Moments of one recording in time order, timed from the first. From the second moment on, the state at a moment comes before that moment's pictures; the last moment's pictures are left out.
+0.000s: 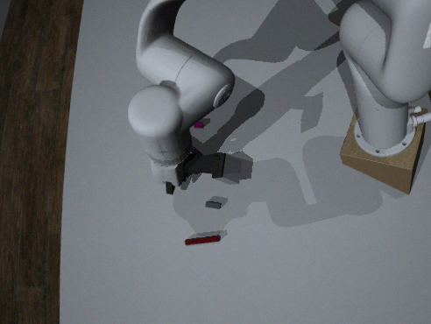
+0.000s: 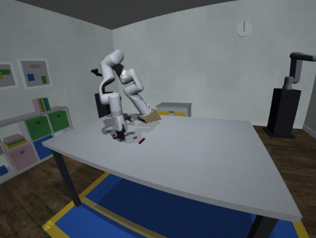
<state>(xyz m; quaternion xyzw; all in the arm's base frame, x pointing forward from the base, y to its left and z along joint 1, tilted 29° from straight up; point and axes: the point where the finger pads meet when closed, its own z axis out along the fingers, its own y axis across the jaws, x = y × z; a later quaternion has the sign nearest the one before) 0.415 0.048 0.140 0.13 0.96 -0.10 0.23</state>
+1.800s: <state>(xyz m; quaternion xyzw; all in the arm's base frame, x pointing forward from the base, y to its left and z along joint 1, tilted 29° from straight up) 0.421 0.045 0.128 0.13 0.96 -0.10 0.23</state>
